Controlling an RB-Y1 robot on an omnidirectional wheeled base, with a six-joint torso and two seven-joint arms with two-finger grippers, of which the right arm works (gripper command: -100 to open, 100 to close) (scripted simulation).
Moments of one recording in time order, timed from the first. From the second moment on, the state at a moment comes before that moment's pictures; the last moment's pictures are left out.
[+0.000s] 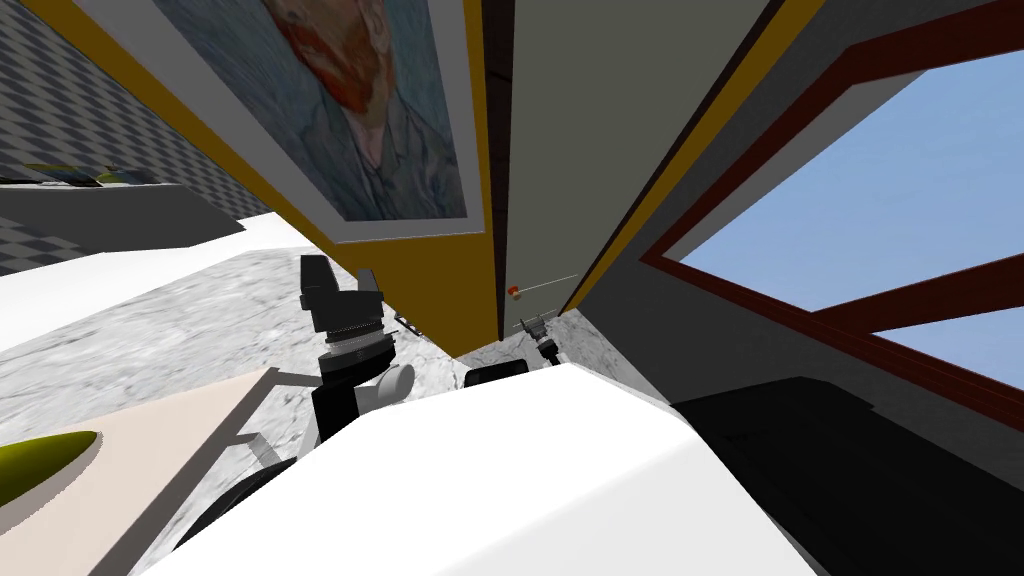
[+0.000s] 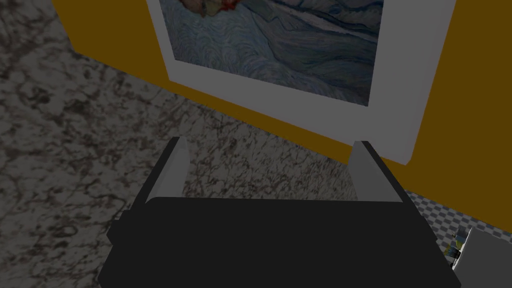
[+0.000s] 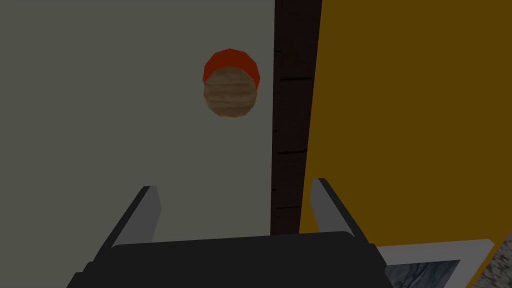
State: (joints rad) arm 0.17 -0.01 -0.20 -1.01 0.64 -0.86 1.05
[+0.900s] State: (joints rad) arm 0.02 -0.03 -0.16 -0.82 0.54 -0.87 1.16
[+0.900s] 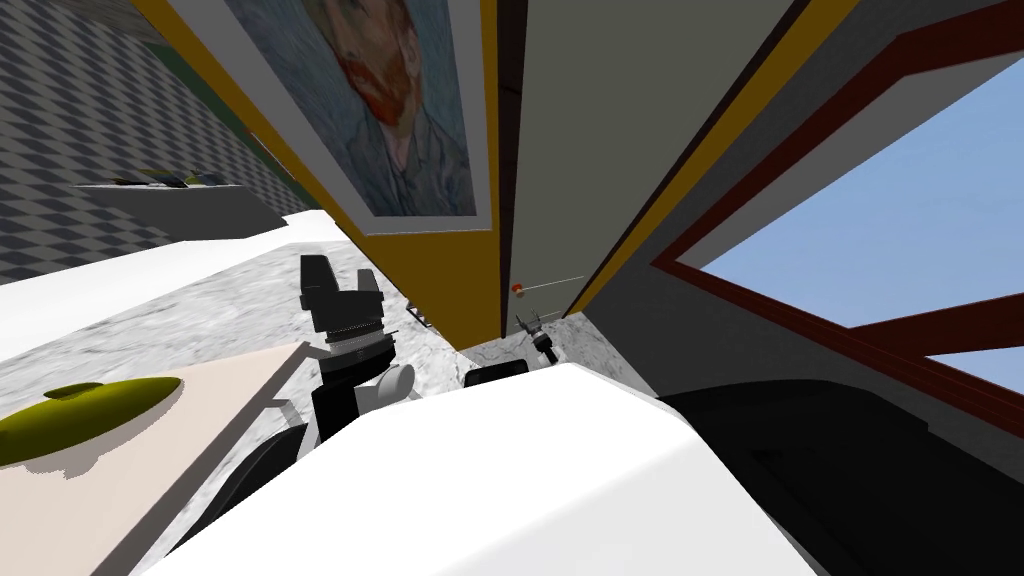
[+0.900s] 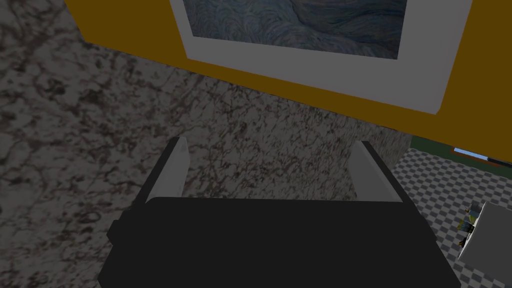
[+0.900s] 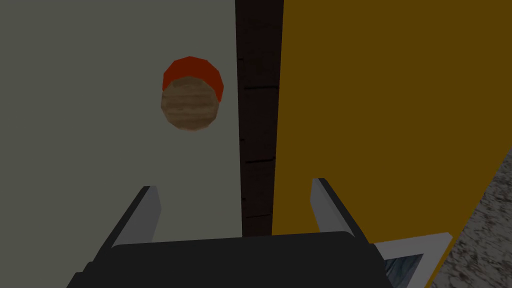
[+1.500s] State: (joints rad) arm -0.09 -0.03 -0.13 -0.67 0.47 -0.89 1.24
